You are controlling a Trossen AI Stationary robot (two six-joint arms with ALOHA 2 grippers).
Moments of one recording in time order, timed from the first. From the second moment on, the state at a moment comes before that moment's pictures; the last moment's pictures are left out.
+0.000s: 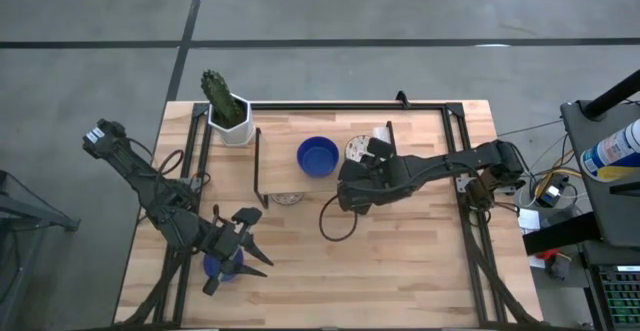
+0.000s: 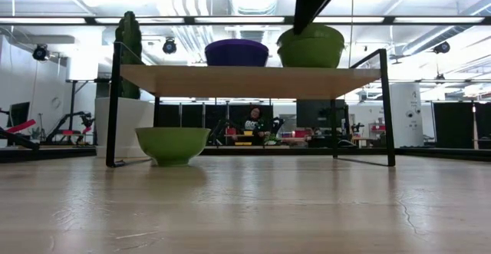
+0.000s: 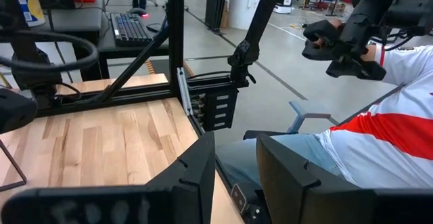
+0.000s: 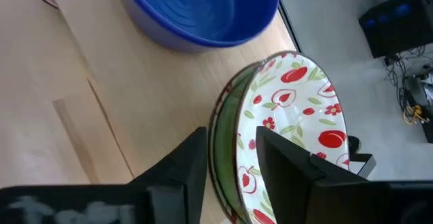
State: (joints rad) left arm -0.71 1.11 1.03 -0.07 -0.25 -0.18; right arm 0.21 1.79 1.74 -1.30 0.66 0.49
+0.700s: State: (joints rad) left arm -0.71 1.11 1.03 -0.08 -0.25 -0.19; right arm 0.24 1.79 1.79 -1.38 0.79 0.51
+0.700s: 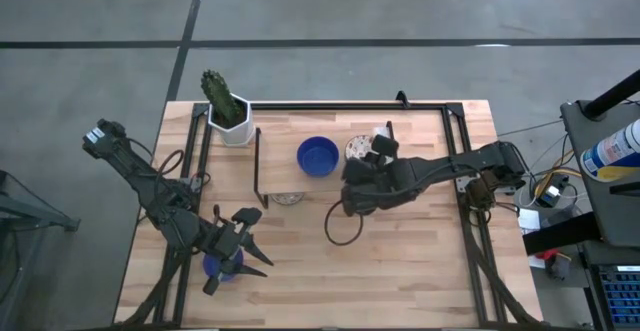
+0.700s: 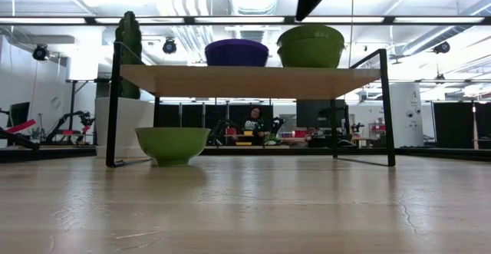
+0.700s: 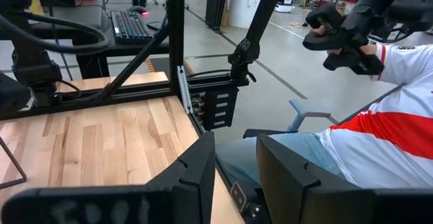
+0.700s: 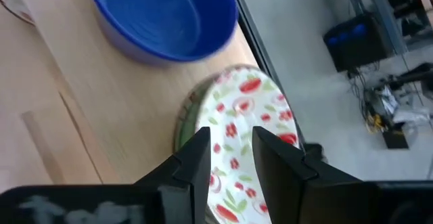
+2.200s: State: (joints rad) left arm -0.71 1.11 1.03 -0.08 -0.25 -0.19; right arm 0.24 1.79 1.74 -1.42 0.80 0.58
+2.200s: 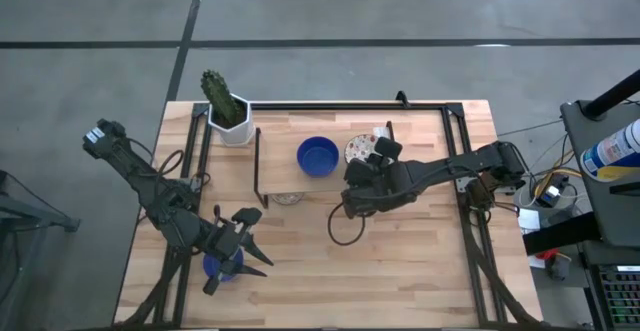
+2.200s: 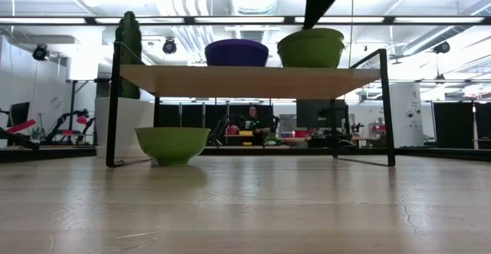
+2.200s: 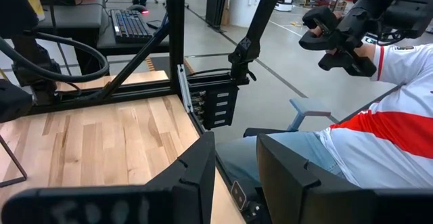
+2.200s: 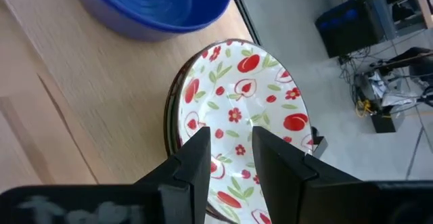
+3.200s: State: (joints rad) left arm -0.71 1.11 1.03 -0.08 -0.25 -0.19; right arm 0.25 1.78 1.73 -1.57 0.81 0.69
